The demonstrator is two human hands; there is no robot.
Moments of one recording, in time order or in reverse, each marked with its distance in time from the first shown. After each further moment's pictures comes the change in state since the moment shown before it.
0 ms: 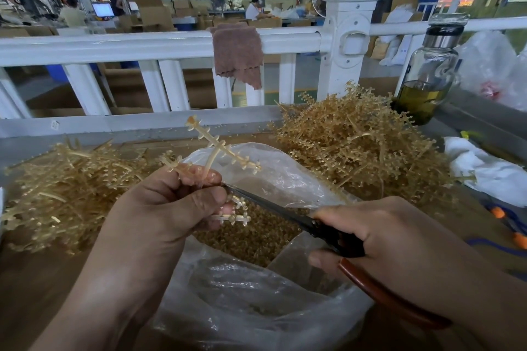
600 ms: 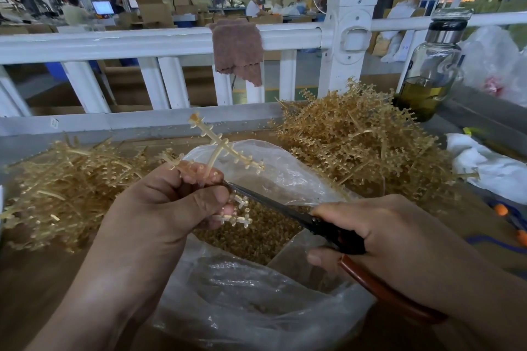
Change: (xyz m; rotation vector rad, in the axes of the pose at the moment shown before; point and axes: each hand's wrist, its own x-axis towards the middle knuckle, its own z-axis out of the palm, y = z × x) left_hand 0.000 0.010 0.005 0.006 0.012 -0.025; right_hand 0.003 0.005 0.004 0.008 0.040 -0.032
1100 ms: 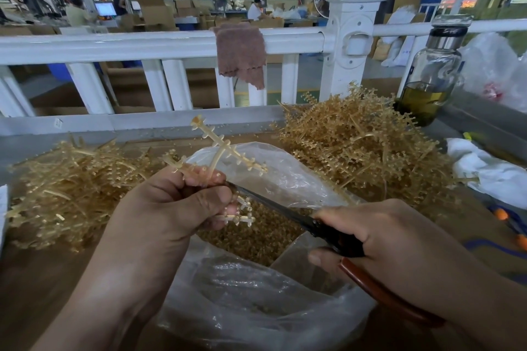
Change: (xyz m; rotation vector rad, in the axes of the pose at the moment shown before) left_hand -0.005 0.010 0.008 -0.038 0.038 -0.016; right_hand 0.001 -0.002 0.002 -0.017 -0.009 0.015
